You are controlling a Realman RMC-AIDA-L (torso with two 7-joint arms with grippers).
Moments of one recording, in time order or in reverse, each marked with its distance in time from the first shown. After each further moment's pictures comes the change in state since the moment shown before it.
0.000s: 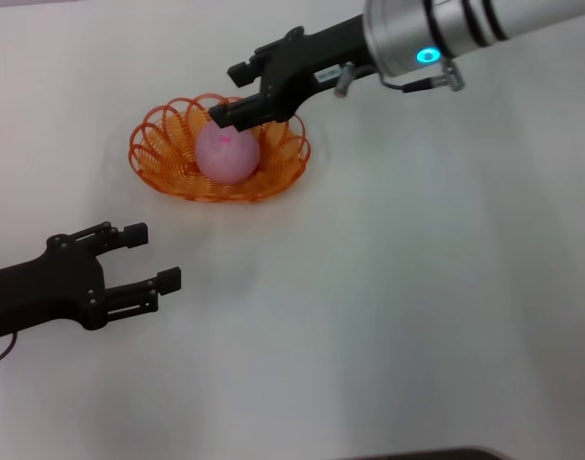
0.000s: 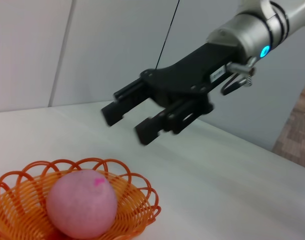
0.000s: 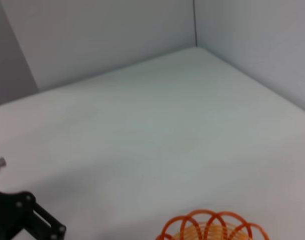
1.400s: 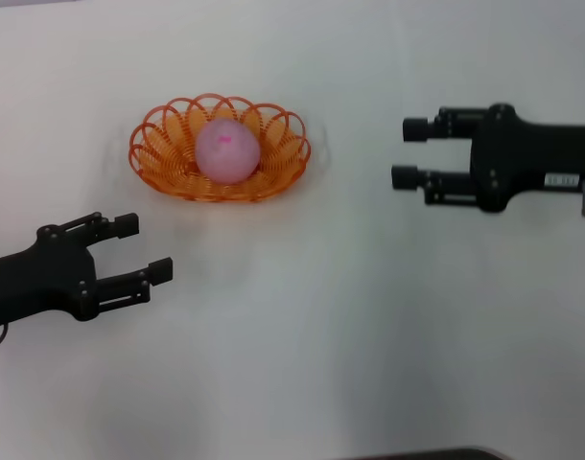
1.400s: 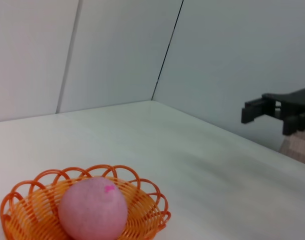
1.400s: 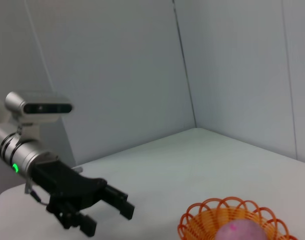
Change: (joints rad) left arm -0.003 0.003 -0.011 0.020 -0.004 -0.001 0.004; right arm -0.449 -0.009 0.484 -0.074 0.073 -0.524 -0.477
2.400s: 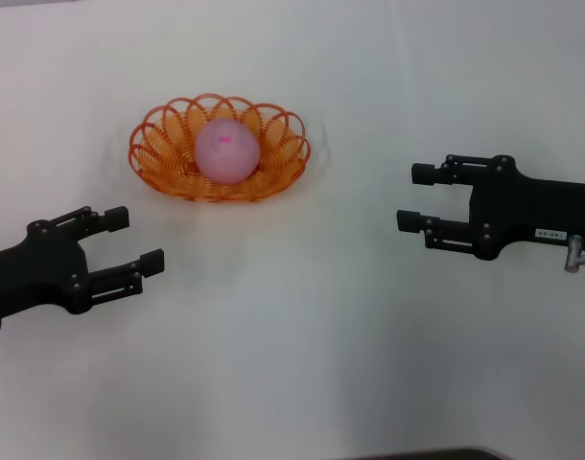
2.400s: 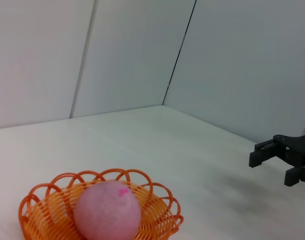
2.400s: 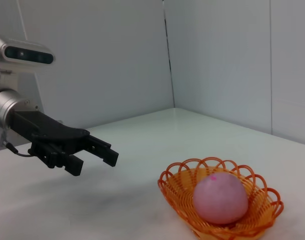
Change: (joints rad) left arm 0.001 0.000 -0.027 -0.002 -0.003 -0.008 0.004; right arm -0.052 0.001 0.018 0.175 -0.015 0.109 -0.263
